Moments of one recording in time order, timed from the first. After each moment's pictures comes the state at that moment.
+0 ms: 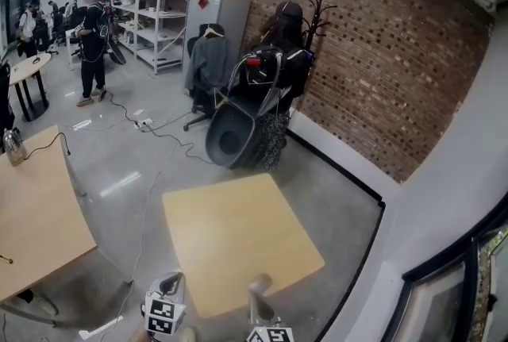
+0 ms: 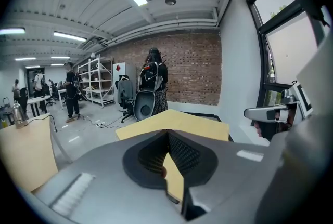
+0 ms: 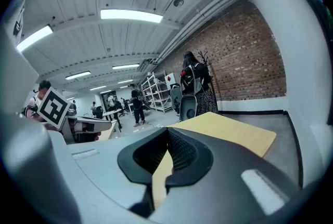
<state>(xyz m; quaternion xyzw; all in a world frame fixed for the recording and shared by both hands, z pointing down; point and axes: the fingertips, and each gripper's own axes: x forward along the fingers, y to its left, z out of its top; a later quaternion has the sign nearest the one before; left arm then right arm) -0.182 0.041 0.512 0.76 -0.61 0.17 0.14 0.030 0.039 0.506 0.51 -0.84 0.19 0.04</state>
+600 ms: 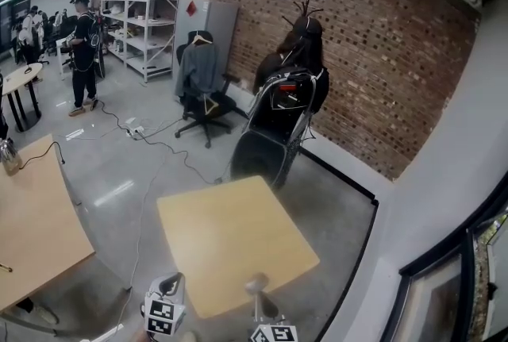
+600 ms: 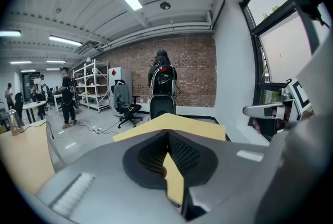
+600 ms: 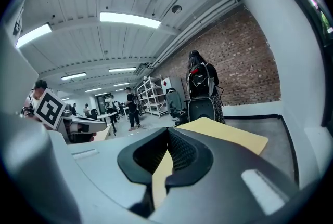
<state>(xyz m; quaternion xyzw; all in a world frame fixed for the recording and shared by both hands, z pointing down) -0.178 0.043 0.498 0.78 -0.60 0.16 0.12 0.043 0.047 0.491 0.53 -0.83 0.17 0.03</state>
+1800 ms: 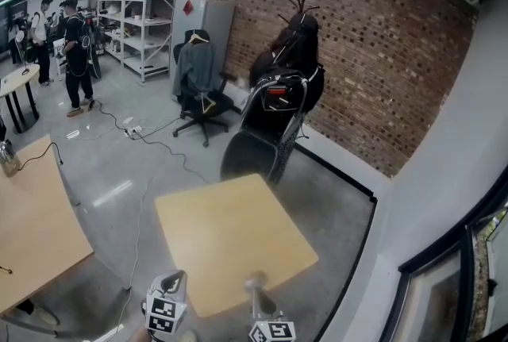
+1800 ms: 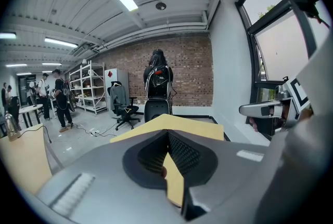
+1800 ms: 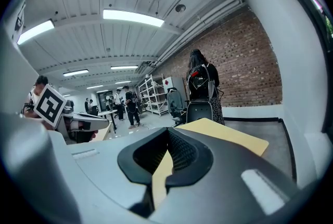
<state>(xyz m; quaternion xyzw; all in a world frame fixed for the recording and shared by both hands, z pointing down) -0.166 0.037 0.493 0.79 -0.59 0.17 0.10 0.040 0.043 0.487 0.53 -0.83 0.16 0.04</state>
